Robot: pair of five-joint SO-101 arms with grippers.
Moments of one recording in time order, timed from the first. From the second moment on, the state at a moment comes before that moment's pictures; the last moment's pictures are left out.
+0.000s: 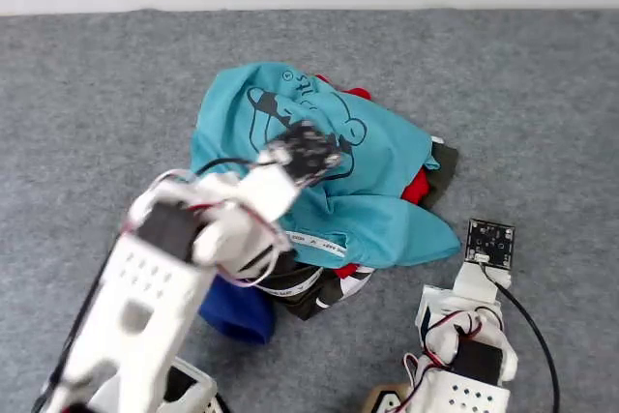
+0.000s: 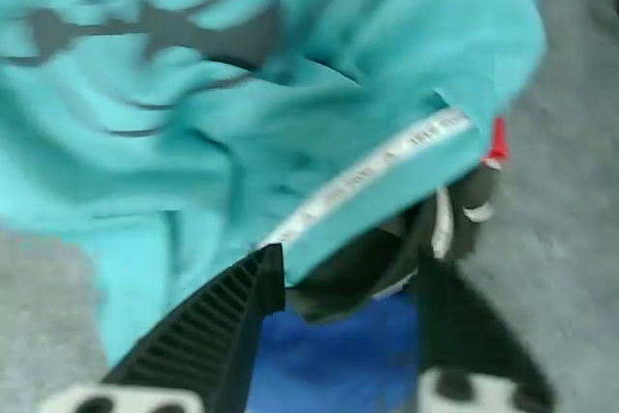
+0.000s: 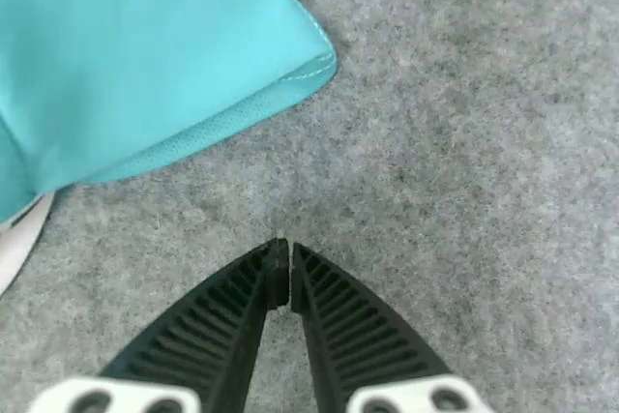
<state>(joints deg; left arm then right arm) 25.5 -31.6 21.4 91.1 -16.7 13.3 -101.6 95.6 73.7 2.2</state>
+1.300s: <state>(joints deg) 32.4 21.3 5.3 76.0 -9.5 13.3 -101.6 95.6 73.7 2.2</state>
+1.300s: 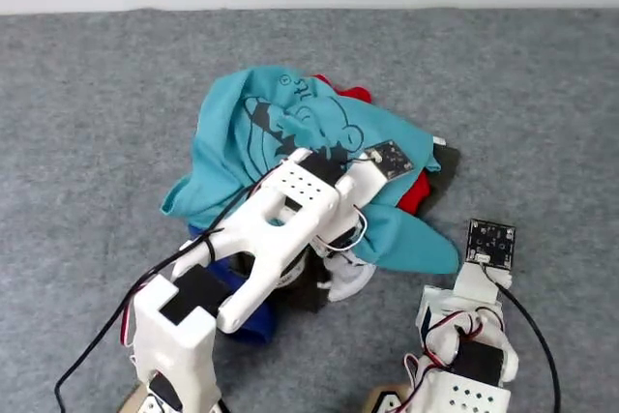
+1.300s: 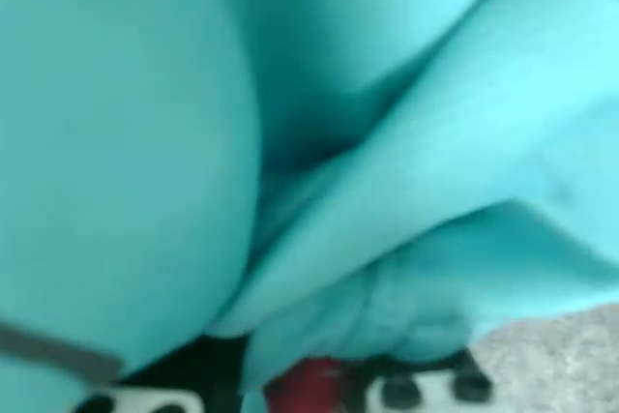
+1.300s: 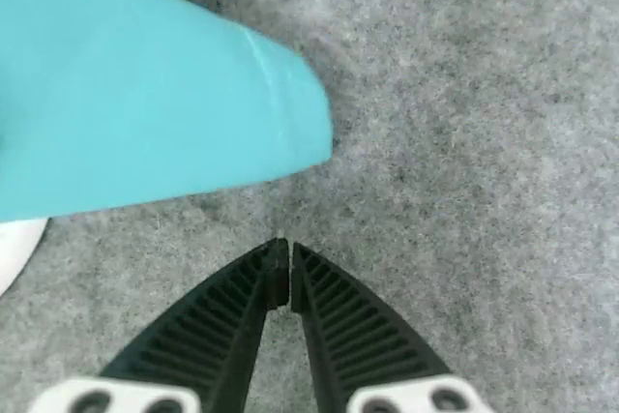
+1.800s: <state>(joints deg) 10.7 -10.6 5.3 76.2 -13.8 13.3 -101.6 95.6 73.7 2.2</state>
